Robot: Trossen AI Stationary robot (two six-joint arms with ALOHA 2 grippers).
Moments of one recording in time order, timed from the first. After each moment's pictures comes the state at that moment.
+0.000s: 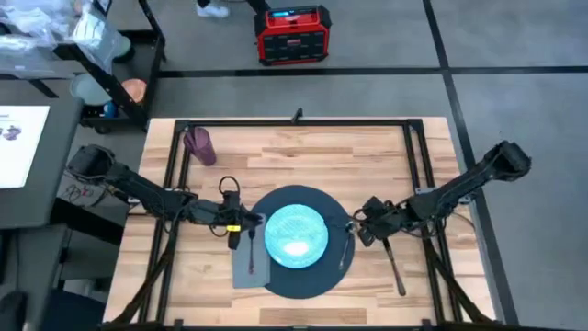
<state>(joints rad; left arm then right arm) -0.33 1.15 0.27 0.54 -0.33 -0.52 0.40 1.23 0.45 -0.31 0.30 1.17</state>
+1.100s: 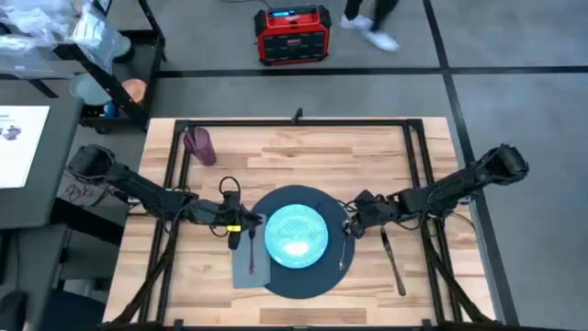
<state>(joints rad) -0.33 1.15 0.27 0.53 -0.33 -0.52 0.24 1.28 0.45 -0.17 0.26 1.03</state>
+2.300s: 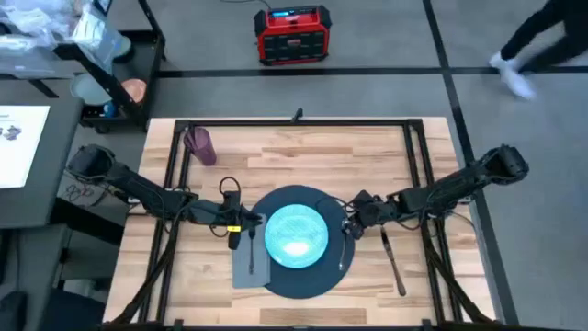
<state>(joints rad) -0.33 1.15 0.27 0.53 -0.33 -0.51 0.25 1.28 0.45 -0.13 0.23 1.02</state>
